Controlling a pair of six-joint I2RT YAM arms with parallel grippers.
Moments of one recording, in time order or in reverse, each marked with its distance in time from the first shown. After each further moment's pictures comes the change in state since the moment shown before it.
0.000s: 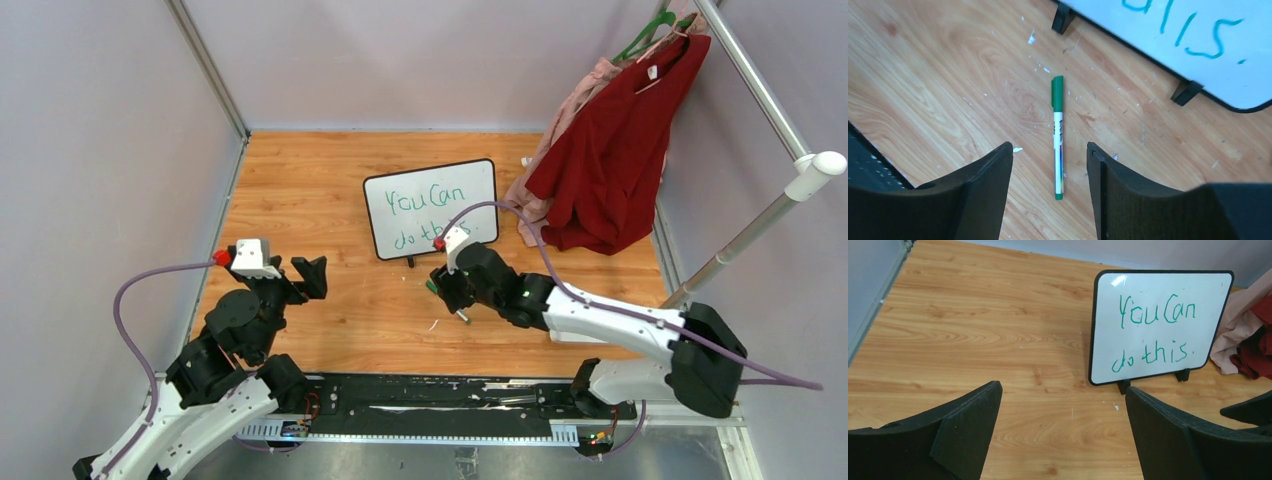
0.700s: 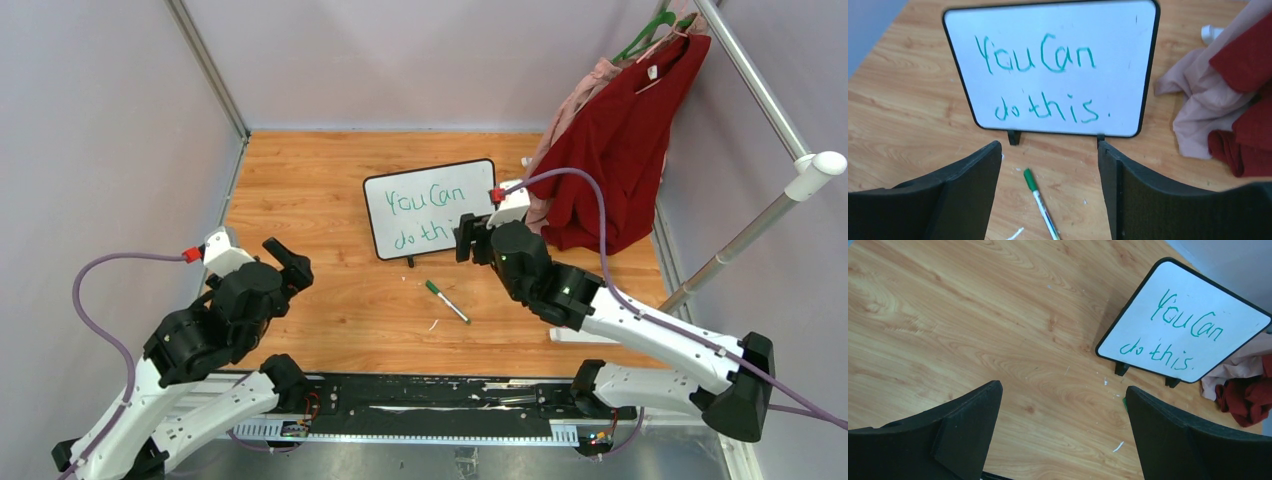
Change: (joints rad) left arm 0.000 0.295 0.350 -0.590 -0.103 -0.736; right arm 0.000 -0.217 0.126 -0.007 0.446 0.207
